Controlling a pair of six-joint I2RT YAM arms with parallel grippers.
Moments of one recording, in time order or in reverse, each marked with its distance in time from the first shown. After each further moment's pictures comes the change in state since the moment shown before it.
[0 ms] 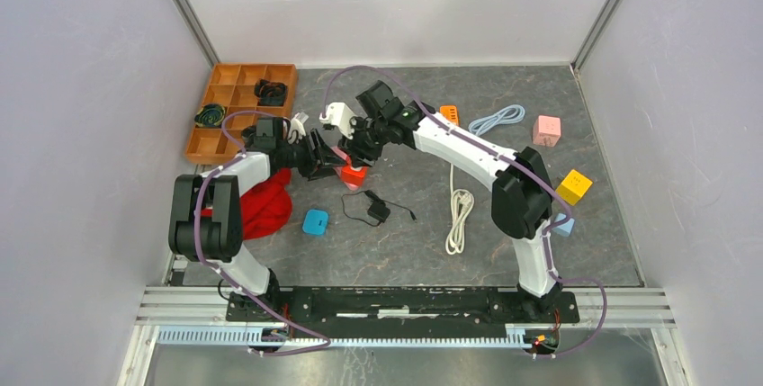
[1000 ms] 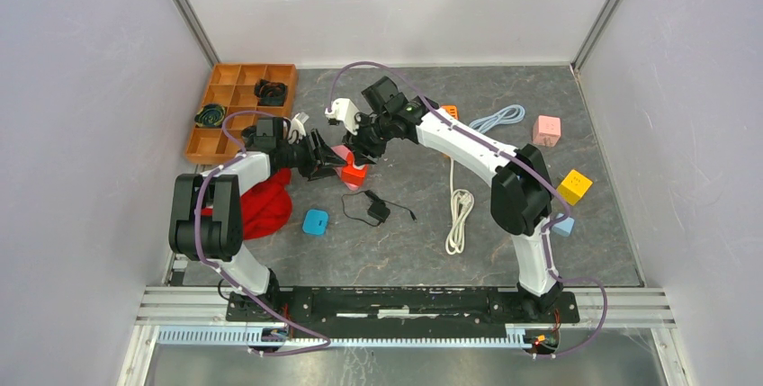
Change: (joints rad) left arm 0.000 0.006 0.003 -0.003 0.008 0.003; right arm -0.034 0.019 0.019 -0.026 -0.077 -0.005
